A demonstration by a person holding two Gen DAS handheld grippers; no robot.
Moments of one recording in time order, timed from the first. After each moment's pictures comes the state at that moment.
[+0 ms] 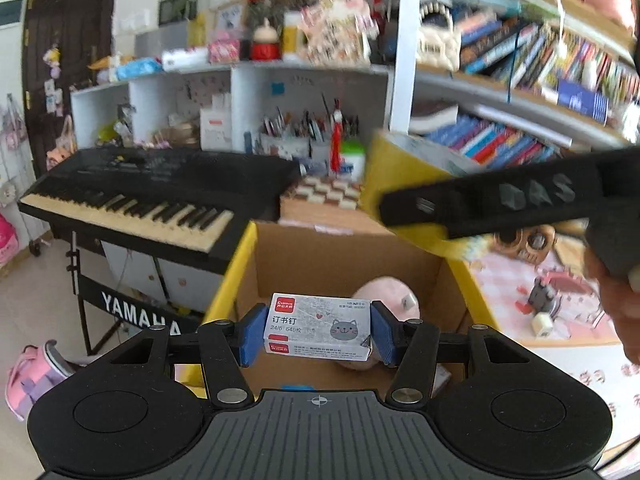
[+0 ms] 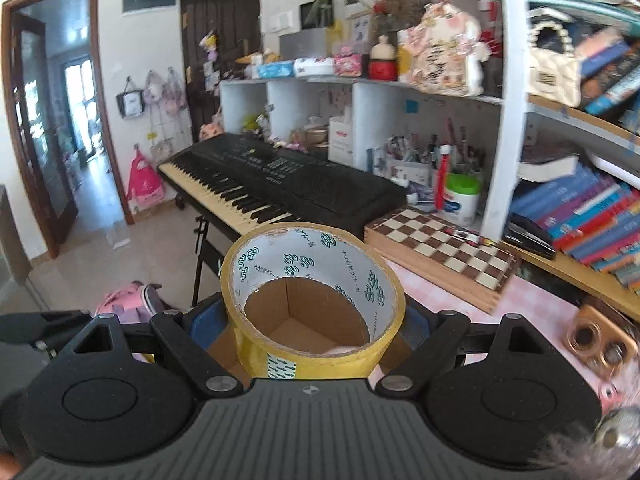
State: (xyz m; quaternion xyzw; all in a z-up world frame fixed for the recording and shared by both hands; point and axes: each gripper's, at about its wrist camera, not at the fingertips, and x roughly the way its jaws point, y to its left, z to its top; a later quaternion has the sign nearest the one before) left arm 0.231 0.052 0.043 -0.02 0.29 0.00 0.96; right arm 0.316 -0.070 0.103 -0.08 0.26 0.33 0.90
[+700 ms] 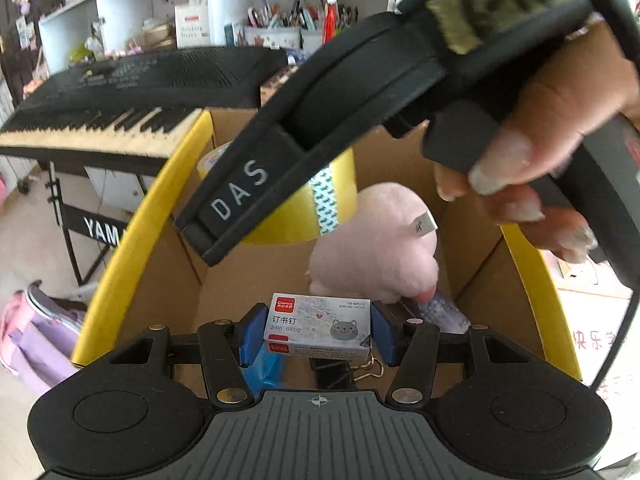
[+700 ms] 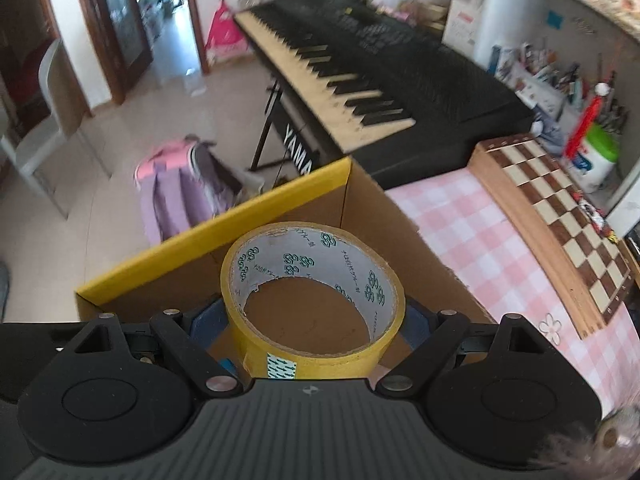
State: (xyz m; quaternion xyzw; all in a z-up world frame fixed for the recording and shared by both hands) left arm 0.289 0.036 -0.011 -0.03 0.44 -0.01 0.90; right arm 0.413 0.031 0.020 -0.23 0.41 0.44 0.77
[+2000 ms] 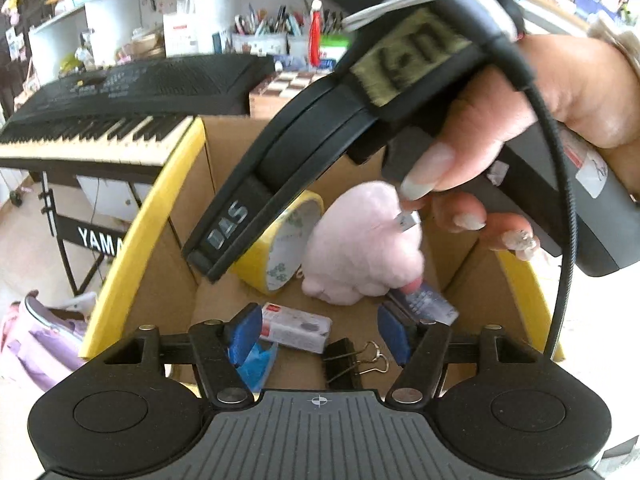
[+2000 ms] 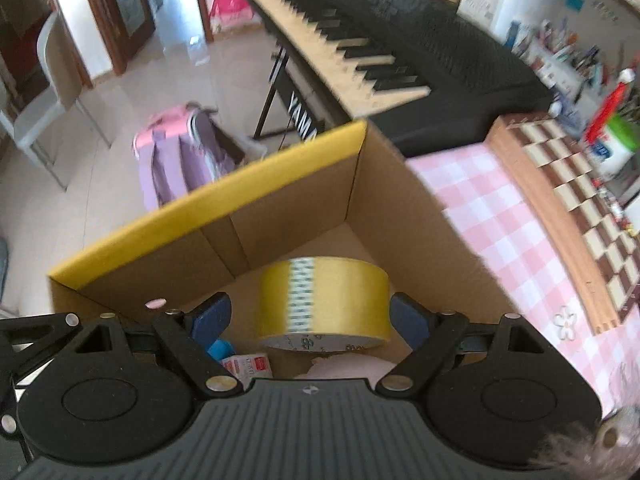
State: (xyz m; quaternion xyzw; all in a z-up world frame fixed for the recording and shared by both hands) left arm 0.258 0.024 0.005 -0.01 0.42 -0.03 0.91; right arm 0.408 0.030 0.018 -0.23 0.42 0.43 0.76
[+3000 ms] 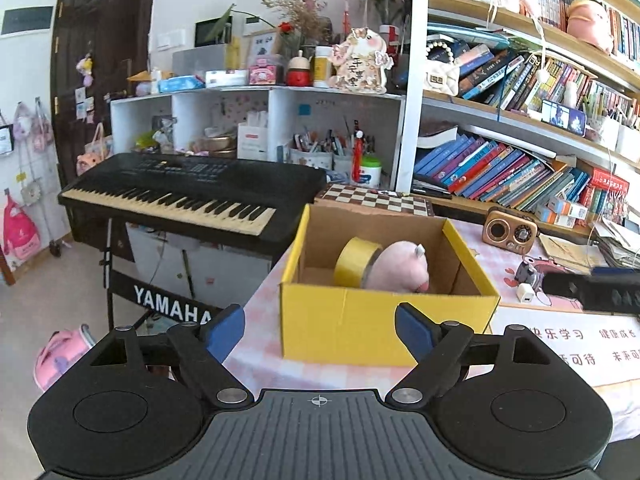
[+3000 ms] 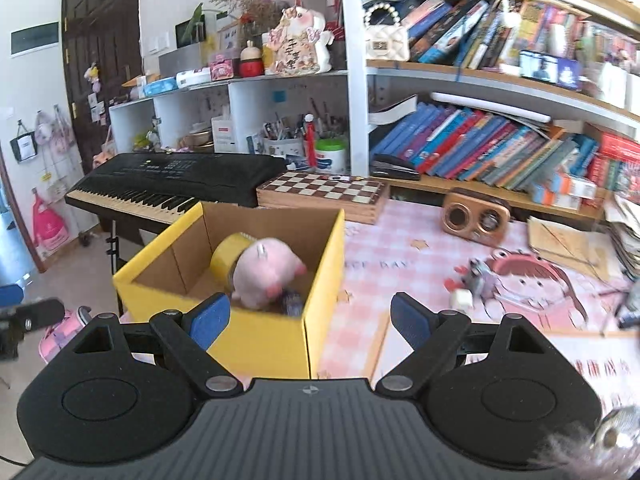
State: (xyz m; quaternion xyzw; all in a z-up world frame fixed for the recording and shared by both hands) left arm 0.079 0.100 0.057 -0.03 0.25 0.01 0.97; right arm 0.122 -0.151 0.064 0.00 0.25 0.12 0.96
